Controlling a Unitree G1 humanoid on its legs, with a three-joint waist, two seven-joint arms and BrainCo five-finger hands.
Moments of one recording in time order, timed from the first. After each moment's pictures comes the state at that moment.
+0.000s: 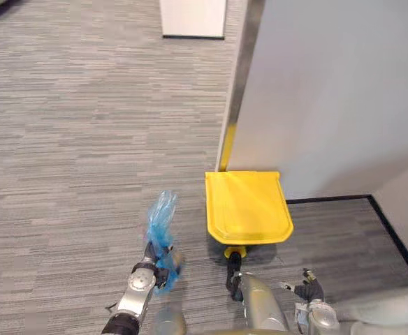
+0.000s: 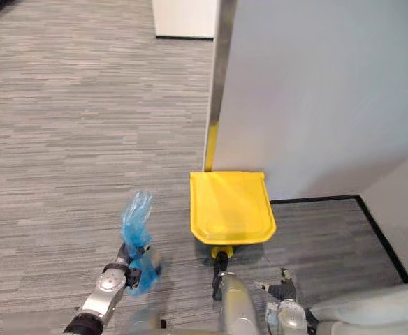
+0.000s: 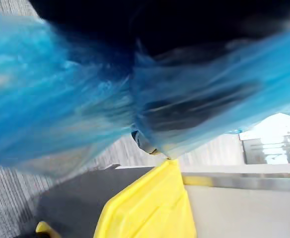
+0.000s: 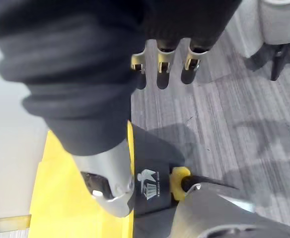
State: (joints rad) left arm -0.05 0.13 -0.11 0.65 0.07 -0.11 0.10; right arm 0.15 -0.08 -0.26 0.64 -0.07 -0.05 -0.13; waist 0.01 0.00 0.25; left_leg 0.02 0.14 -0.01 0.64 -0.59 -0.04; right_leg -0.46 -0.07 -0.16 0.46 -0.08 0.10
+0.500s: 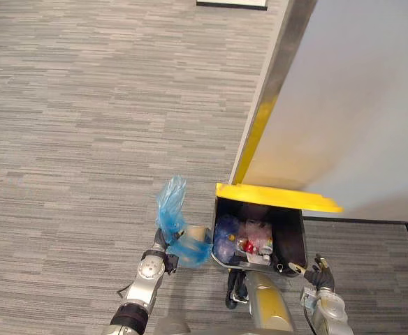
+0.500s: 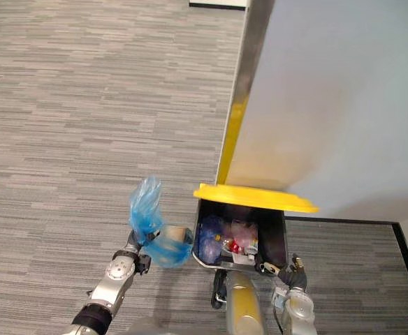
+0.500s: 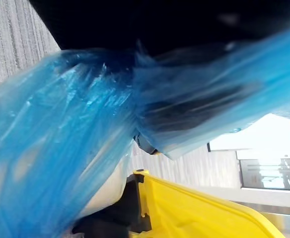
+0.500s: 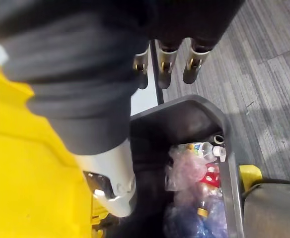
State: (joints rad) left arm -0.03 0.12 -0.11 0.55 0.07 -0.12 0.09; right arm 0.14 -0.03 -0.30 0.57 0.03 -0.06 -0.13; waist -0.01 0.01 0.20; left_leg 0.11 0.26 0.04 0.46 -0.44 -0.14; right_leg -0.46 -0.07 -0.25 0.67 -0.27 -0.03
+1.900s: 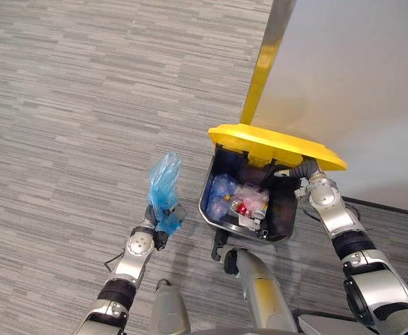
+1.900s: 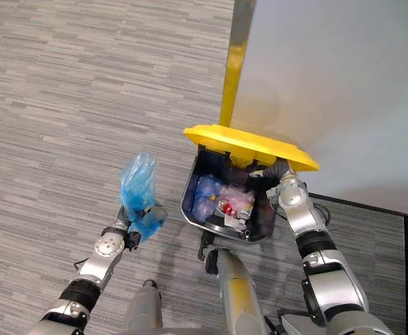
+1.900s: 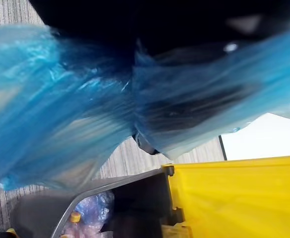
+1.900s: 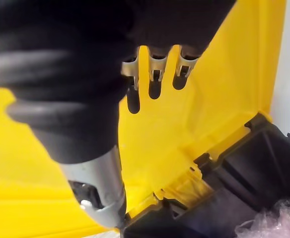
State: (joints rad) left arm -0.22 0.27 -0.15 0.56 0.03 -0.16 0.09; right arm -0.60 -0.43 0.13 0.66 -0.20 -0.06 -0.13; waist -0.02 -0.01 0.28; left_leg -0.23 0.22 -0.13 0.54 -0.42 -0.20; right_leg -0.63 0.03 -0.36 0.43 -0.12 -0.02
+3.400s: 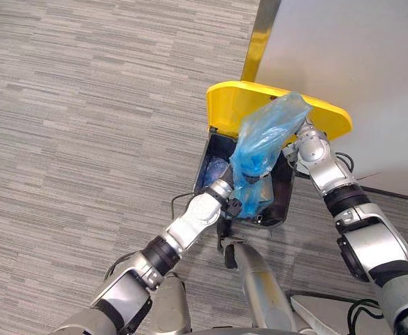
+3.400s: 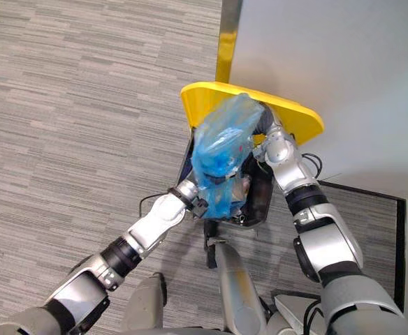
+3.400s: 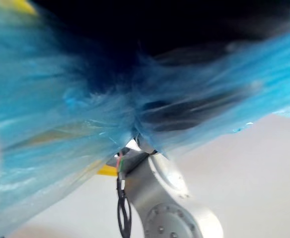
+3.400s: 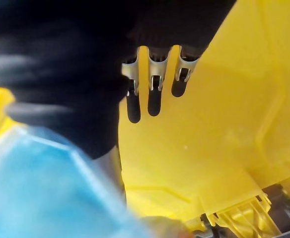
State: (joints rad) left arm -0.63 0.12 -0.67 0.40 -0.08 -0.22 0.10; right arm -0.98 -0.44 0.29 0.74 -0.19 -0.02 -0.13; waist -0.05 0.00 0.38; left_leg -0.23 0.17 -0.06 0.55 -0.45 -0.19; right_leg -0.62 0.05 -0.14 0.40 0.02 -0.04
